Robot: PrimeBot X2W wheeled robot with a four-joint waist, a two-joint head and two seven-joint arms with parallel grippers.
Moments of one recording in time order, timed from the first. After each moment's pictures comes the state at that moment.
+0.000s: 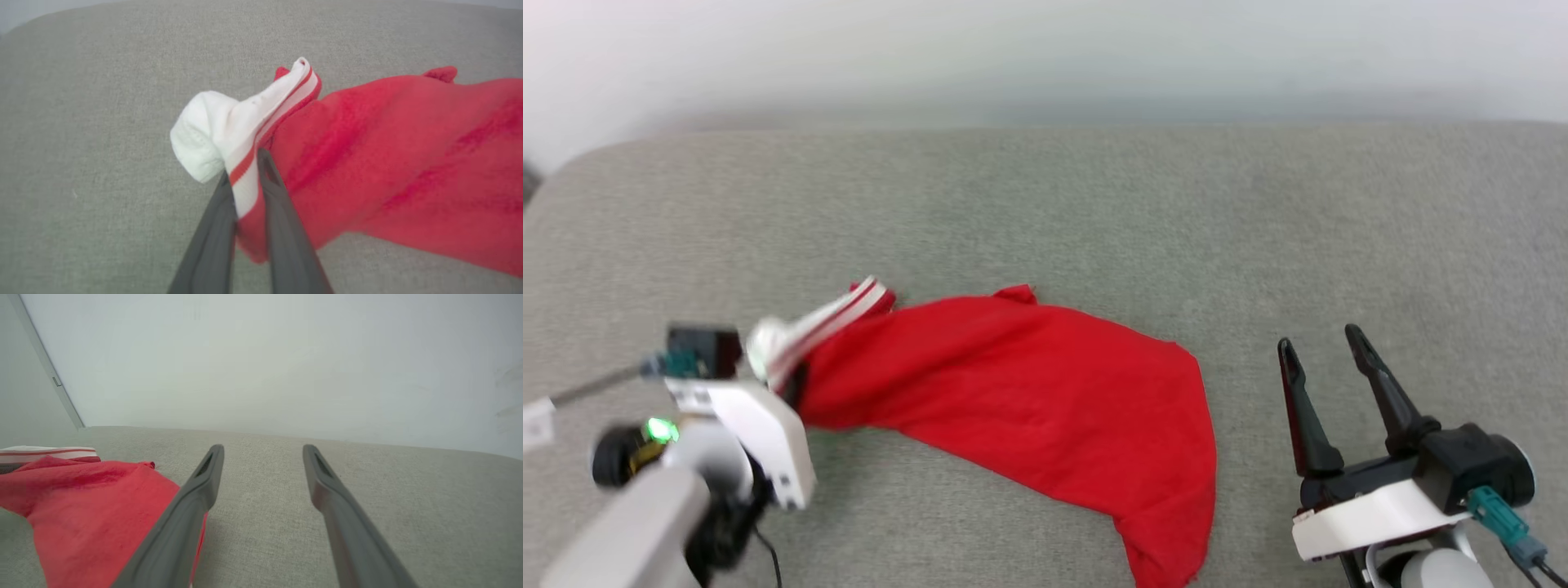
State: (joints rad) left arm -0.45 0.65 -0.65 0.35 -0.90 0.14 0.11; right arm -0.07 -0.05 0.09 0.06 0.08 0.13 -0.26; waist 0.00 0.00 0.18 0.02
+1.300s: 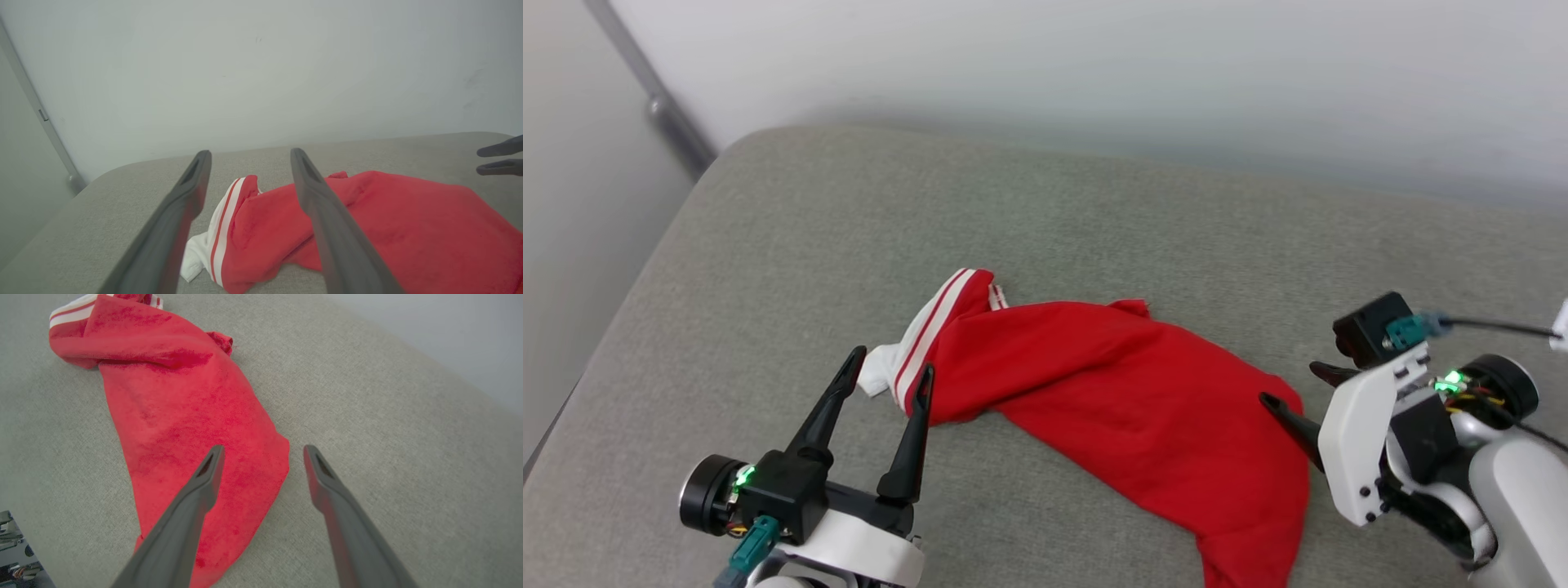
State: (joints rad) left arm -0.07 0.36 -0.38 -0.06 -0.34 0.09 -0.26; right arm -0.29 -0.41 0.36 0.01 0.42 0.13 0.64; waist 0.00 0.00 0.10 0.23
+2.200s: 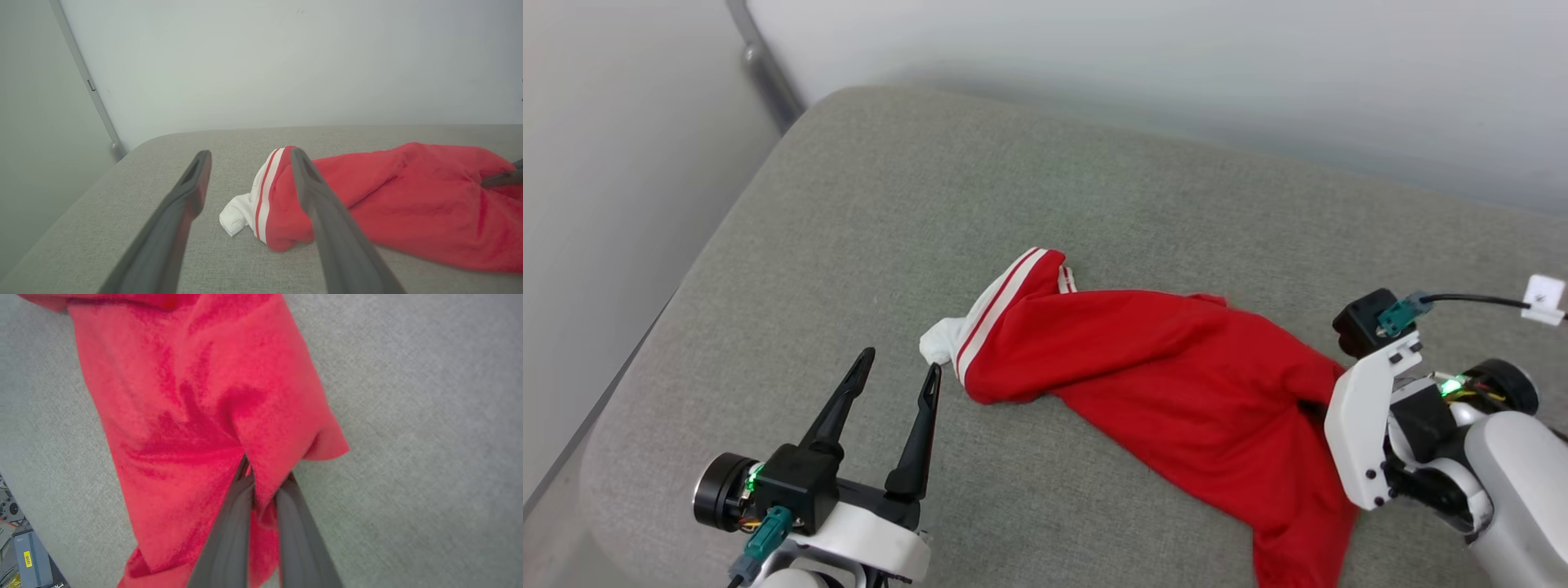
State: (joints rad) left arm -0.07 0.22 -0.25 0.04 -0.21 -0.05 -0.26; right arm -0.42 -0.45 0.46 0.24 0.54 0.13 0.74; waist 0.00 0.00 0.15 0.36
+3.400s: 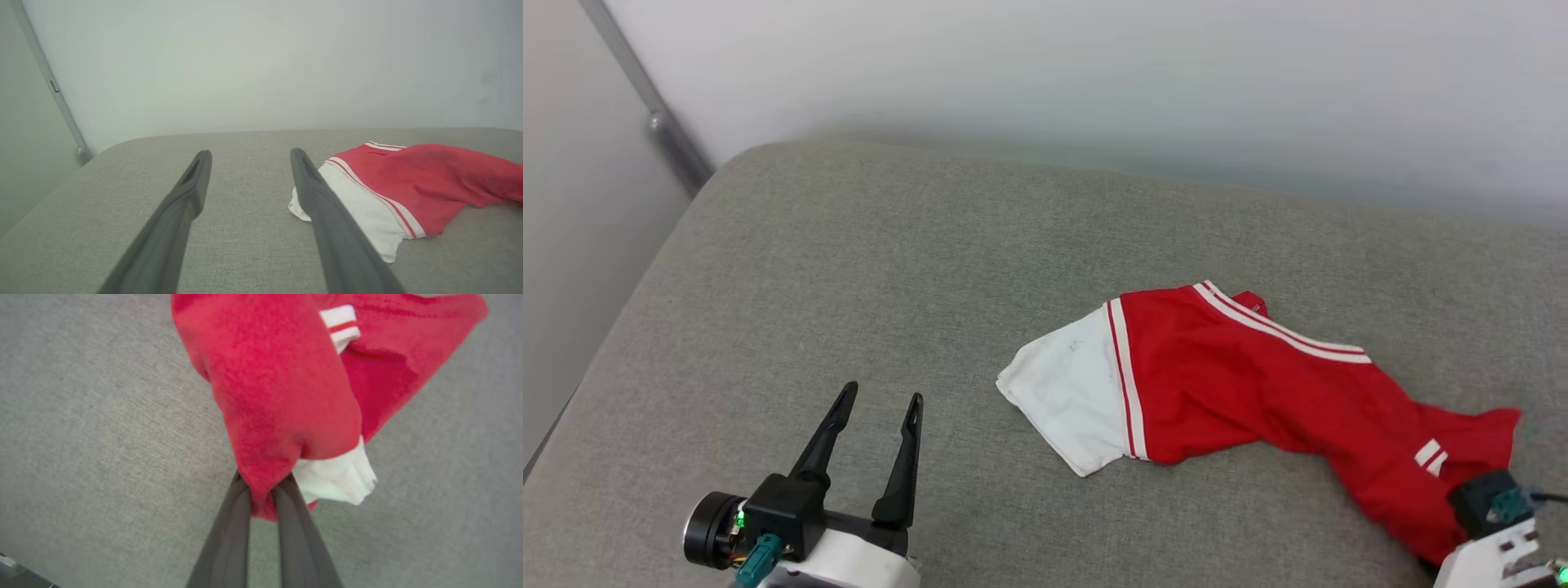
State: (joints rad) left arm 0.00 0.16 -0.16 0.06 -0.16 -0.09 -0.26; right arm 0.08 -0.52 0.15 0.03 0.30 0.13 0.63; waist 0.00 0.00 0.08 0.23
